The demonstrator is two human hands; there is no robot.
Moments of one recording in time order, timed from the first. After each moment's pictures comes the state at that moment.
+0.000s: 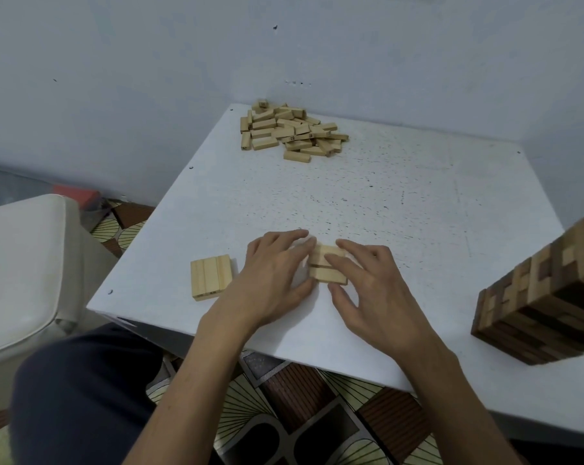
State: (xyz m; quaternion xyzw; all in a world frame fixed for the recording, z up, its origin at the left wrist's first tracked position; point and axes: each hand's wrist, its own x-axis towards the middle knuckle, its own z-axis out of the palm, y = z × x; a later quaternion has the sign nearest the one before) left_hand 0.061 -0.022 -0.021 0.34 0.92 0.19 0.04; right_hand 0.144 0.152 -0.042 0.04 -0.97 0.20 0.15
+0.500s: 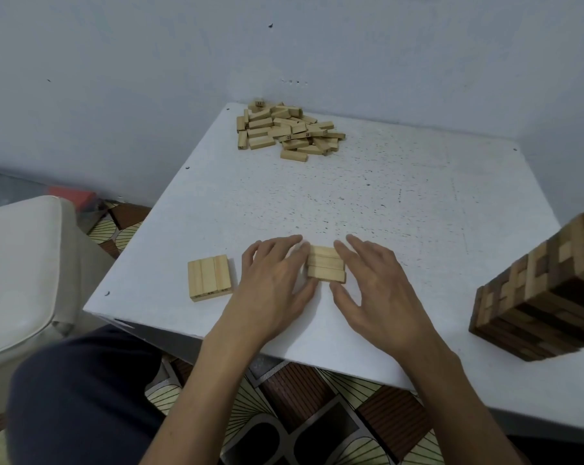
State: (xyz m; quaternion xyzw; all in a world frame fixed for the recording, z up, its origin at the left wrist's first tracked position) left_hand 0.078 -0.019 -0.033 0.31 0.93 0.18 -0.04; right_hand 0.146 0.155 -0.043 -0.02 -0.98 0.18 0.09
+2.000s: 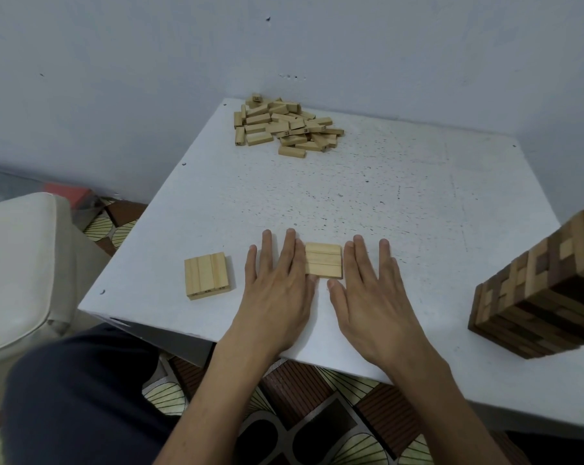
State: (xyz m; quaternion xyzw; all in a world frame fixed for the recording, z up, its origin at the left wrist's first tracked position) left_hand 0.092 -0.011 -0.047 0.29 0.95 0.08 0.02; right_hand 0.152 0.137 -0.040 -0.09 -0.99 0.10 -0.05
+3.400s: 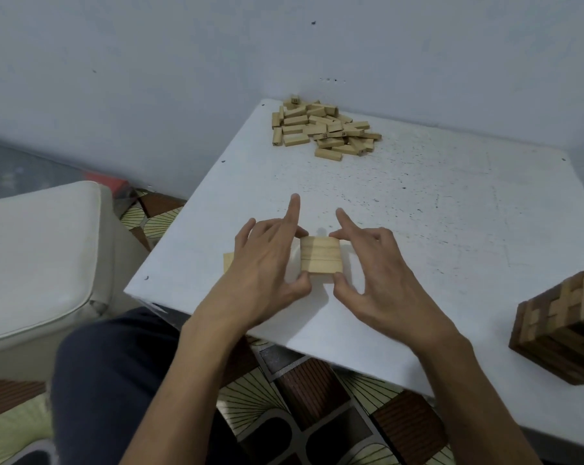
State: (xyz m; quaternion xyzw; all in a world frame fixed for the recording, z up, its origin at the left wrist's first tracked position) left_hand 0.063 -0.069 -0.002 0.31 0.92 0.25 0.00; right_hand 0.122 0.124 -0.009 0.09 -0.95 0.30 0.07
